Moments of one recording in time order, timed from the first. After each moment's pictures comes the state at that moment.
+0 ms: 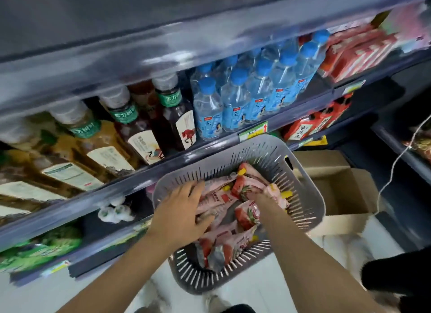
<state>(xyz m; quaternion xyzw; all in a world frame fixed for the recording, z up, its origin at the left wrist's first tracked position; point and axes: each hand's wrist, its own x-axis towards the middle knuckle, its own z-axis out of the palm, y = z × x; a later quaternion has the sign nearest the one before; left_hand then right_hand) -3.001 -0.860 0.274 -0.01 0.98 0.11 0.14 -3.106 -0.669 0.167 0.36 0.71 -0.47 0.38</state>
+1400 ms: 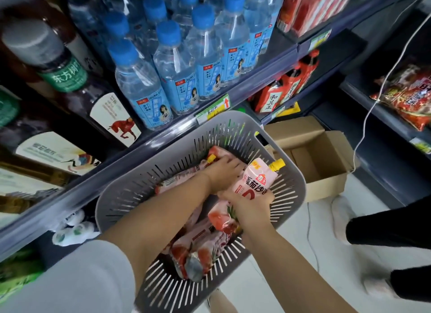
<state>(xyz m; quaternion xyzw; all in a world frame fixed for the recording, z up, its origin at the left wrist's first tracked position) -3.151 -0.745 0.141 0.48 0.82 -0.29 0.08 -3.055 -0.663 0.200 0.43 0.64 -0.62 0.15</state>
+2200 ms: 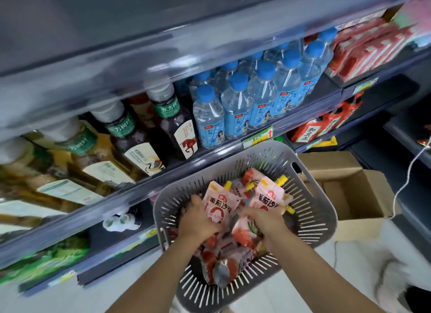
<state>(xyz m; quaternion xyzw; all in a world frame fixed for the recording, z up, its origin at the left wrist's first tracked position) -3.034 -0.841 0.166 -0.28 0.88 0.34 0.19 -3.074 -0.686 0.217 0.37 0.69 -0.54 0.31</state>
